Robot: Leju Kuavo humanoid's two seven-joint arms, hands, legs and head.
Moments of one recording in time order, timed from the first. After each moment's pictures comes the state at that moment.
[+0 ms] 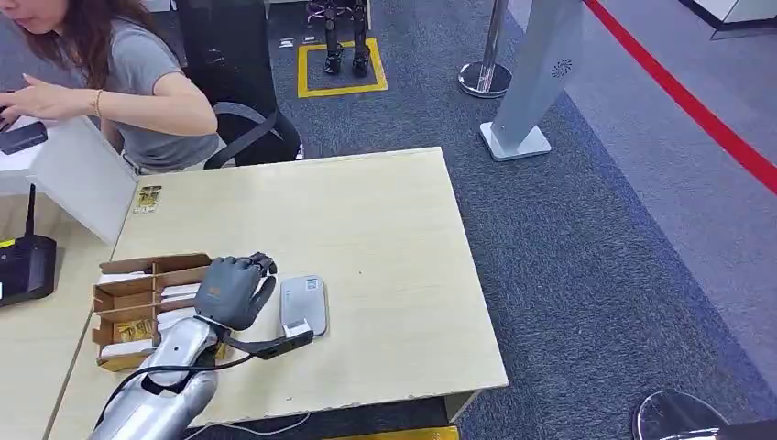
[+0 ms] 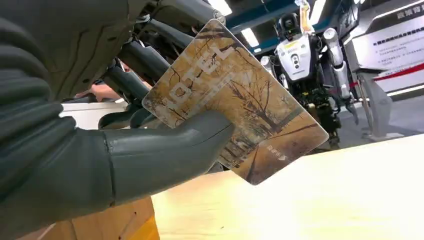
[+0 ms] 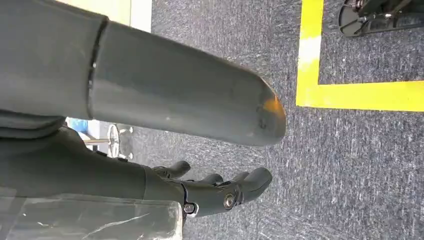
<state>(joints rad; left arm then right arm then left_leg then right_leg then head) -0.35 0.21 -0.57 -1.20 -1.22 0.28 -0.04 -0.09 0.12 -1.10 -0.20 1.42 -0.07 0.14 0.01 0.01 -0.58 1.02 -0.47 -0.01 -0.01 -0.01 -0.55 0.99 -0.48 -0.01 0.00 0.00</state>
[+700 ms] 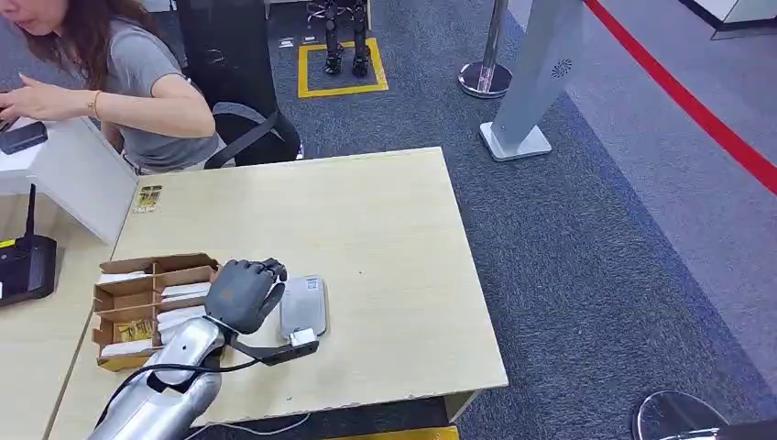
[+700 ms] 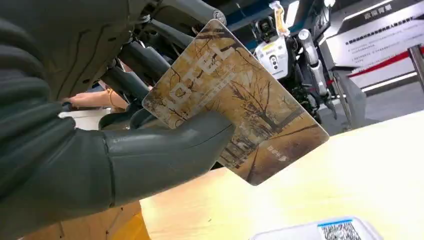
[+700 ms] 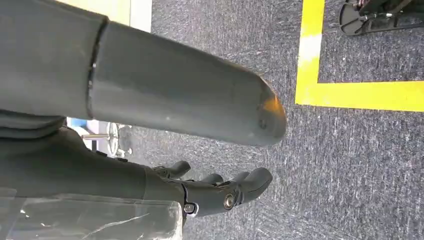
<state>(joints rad) -0.38 0.22 -0.62 -1.17 -1.23 0.24 -0.06 -0.09 0.12 -1.09 -0.20 1.43 -0.07 0.14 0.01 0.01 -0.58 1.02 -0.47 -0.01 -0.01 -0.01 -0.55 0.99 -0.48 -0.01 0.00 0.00</state>
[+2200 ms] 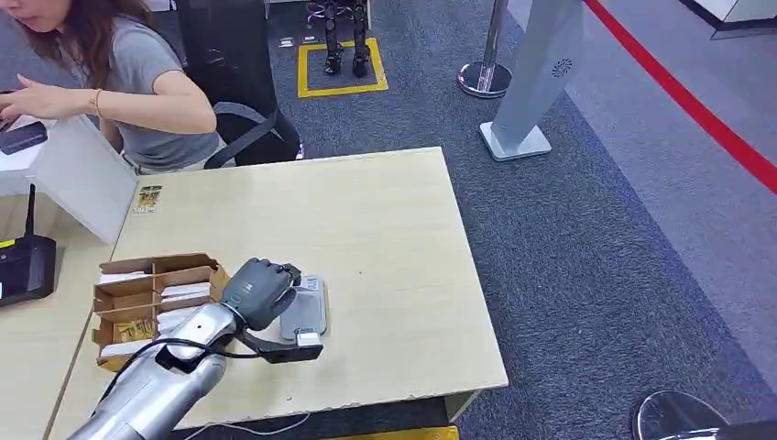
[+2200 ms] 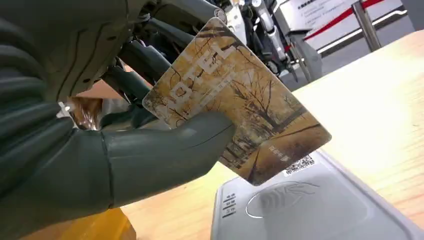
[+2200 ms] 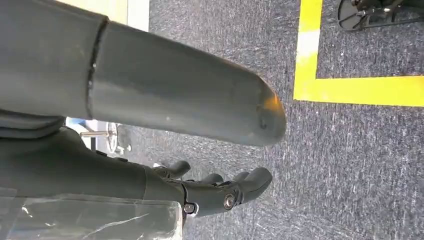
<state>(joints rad) -0.51 0.22 -0.78 -1.04 -1.11 0.10 -0.11 -0.09 0.12 -1.08 -0.20 1.43 -0.08 0.13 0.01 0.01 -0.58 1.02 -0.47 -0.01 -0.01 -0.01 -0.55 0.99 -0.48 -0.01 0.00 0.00</state>
